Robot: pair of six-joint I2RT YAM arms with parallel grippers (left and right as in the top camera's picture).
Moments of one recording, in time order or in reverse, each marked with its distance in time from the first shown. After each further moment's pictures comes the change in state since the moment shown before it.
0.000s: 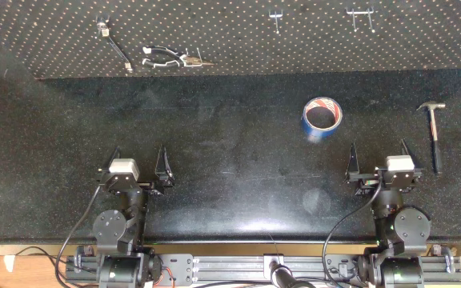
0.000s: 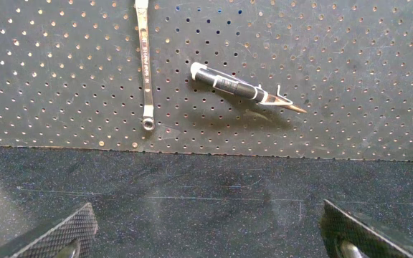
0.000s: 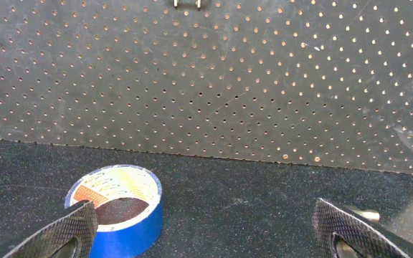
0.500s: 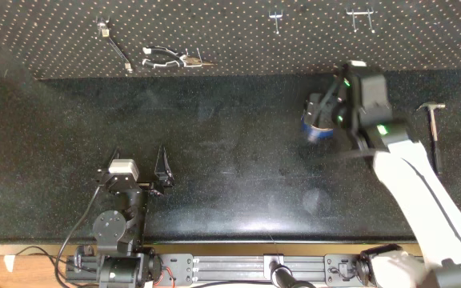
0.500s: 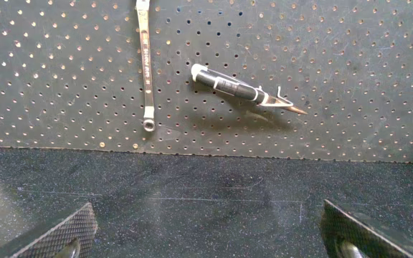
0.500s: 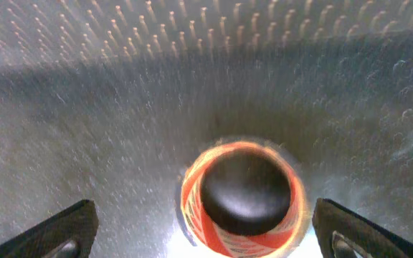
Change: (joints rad) left arm 0.000 -0.007 0.000 -0.001 -0.003 0.000; right arm 0.203 1.410 0.966 -0.412 -0.080 0.373
